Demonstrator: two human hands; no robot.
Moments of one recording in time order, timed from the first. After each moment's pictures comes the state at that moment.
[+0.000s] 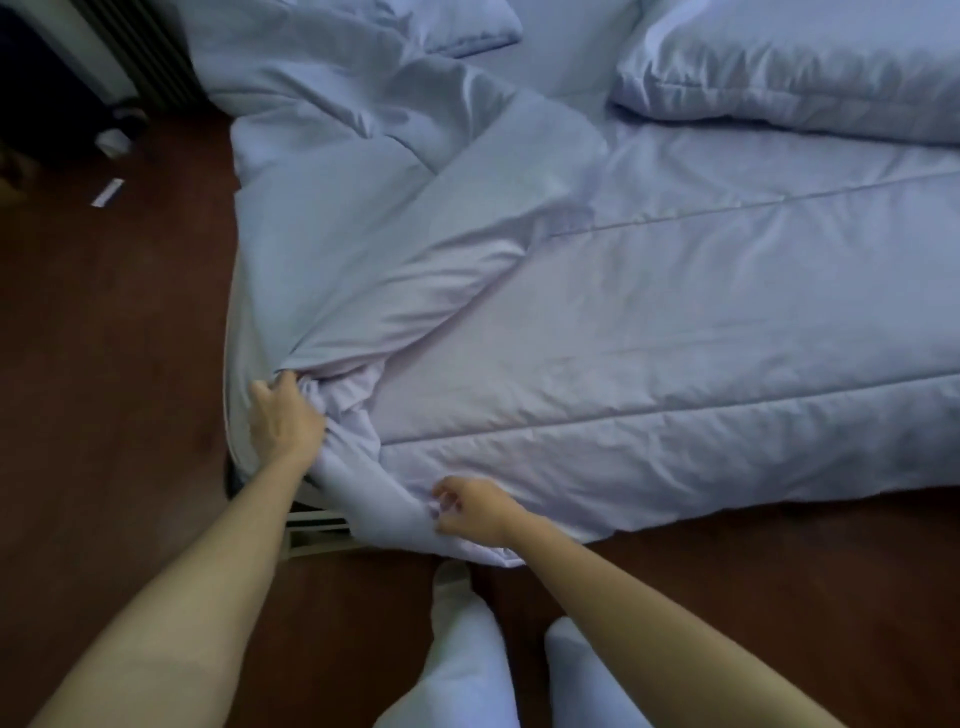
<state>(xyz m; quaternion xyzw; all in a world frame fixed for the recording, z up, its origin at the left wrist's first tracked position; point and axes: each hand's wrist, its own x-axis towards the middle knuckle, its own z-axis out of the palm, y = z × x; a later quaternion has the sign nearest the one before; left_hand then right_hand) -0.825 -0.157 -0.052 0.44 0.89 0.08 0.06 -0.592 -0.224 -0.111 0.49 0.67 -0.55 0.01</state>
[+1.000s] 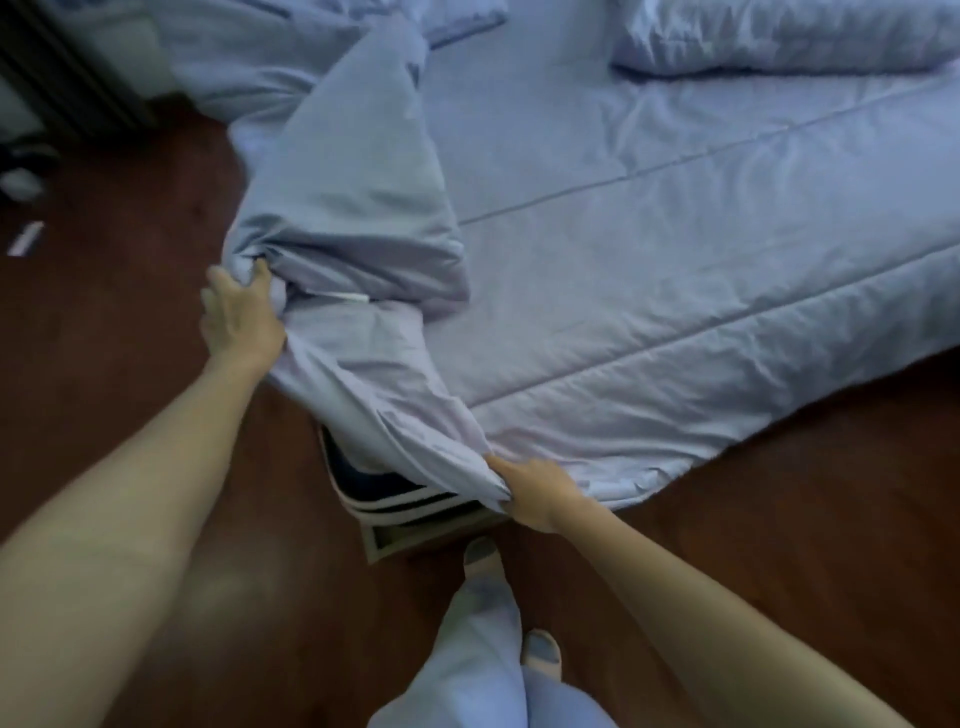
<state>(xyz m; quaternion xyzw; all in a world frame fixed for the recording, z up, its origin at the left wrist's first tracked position) -1.054 -0.087 0.006 0.67 0.74 0.06 -0.01 -0.767 -0.283 -0.100 0.57 0.73 -0.37 0.07</state>
